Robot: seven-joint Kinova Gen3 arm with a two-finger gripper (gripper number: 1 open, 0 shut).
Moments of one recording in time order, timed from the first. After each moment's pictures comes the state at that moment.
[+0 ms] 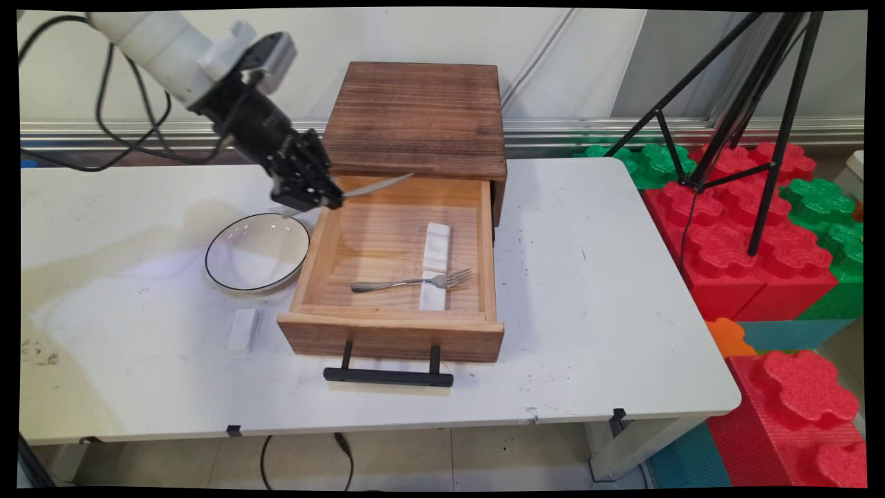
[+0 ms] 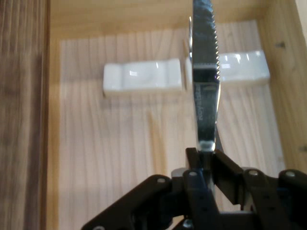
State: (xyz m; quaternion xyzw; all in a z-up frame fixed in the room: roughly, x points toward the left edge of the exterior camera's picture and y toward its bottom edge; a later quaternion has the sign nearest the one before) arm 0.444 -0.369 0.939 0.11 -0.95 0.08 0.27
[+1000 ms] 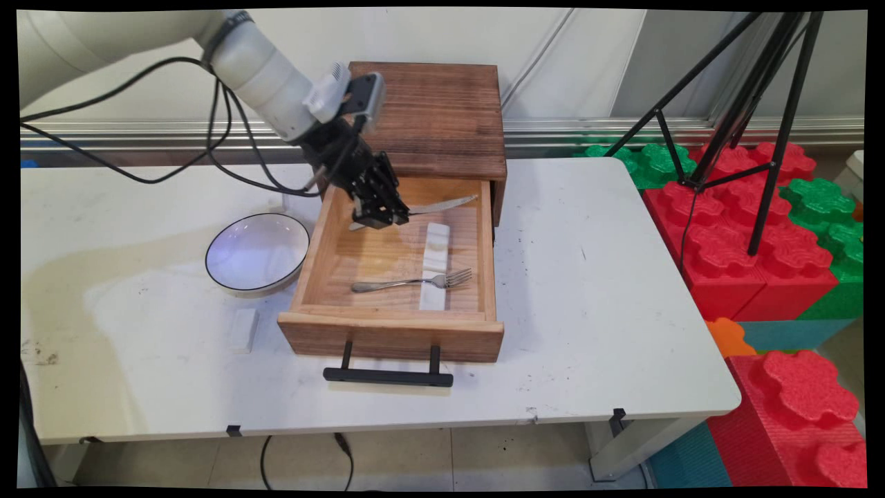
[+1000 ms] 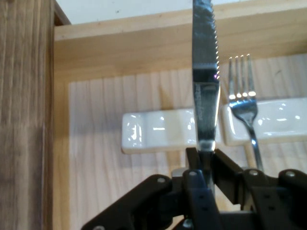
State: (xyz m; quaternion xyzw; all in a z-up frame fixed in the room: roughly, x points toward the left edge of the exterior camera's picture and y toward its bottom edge) arm 0.358 -0.413 0.888 0.10 -0.95 0.10 0.26
